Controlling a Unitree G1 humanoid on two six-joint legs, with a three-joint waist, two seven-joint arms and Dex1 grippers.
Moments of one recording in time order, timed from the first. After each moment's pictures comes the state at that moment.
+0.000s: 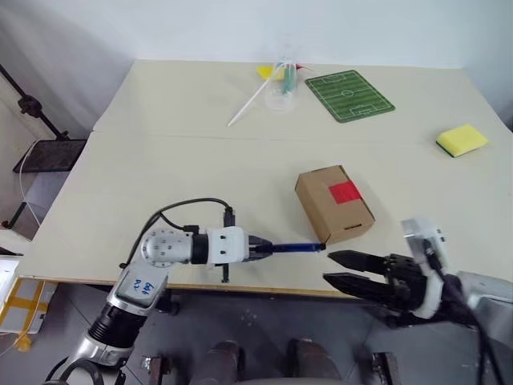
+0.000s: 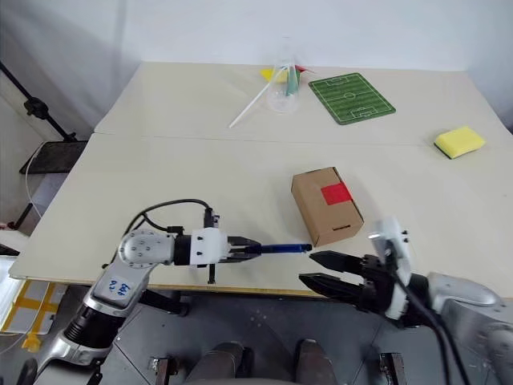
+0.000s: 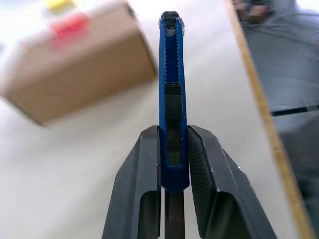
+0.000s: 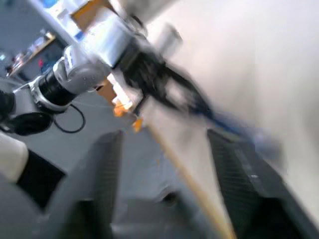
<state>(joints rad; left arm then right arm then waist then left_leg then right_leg) -0.34 0.51 -0.20 -0.19 -0.07 -0.09 -0.98 0.20 -1.00 -0.41 -0.65 1.57 0.93 0.51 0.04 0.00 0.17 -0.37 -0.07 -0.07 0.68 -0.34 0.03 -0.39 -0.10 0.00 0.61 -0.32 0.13</state>
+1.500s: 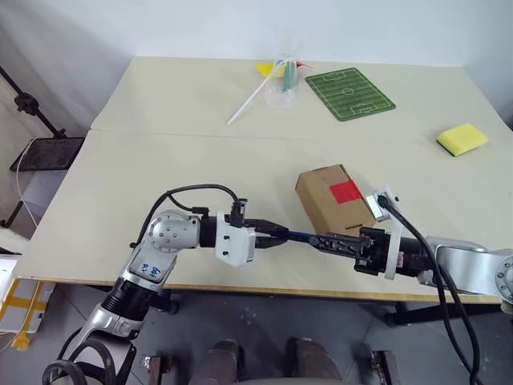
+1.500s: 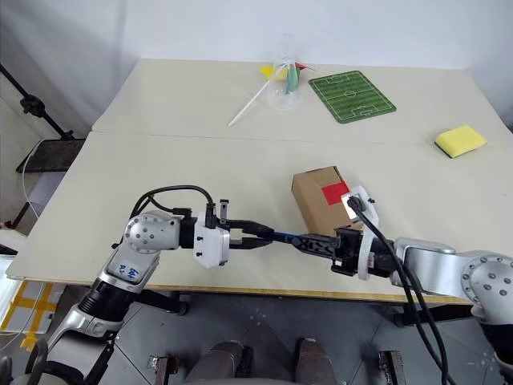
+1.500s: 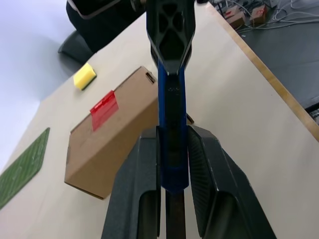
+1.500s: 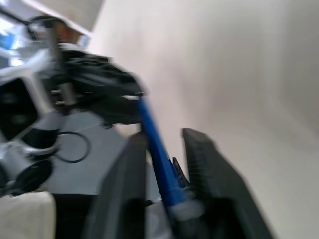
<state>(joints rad) -0.50 0.47 -0.28 0.00 -0.03 -0.40 -0.98 -0.25 -1.00 -0.01 -0.42 1.97 0.94 -0.04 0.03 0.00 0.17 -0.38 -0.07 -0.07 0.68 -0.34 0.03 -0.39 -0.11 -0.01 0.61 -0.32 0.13</state>
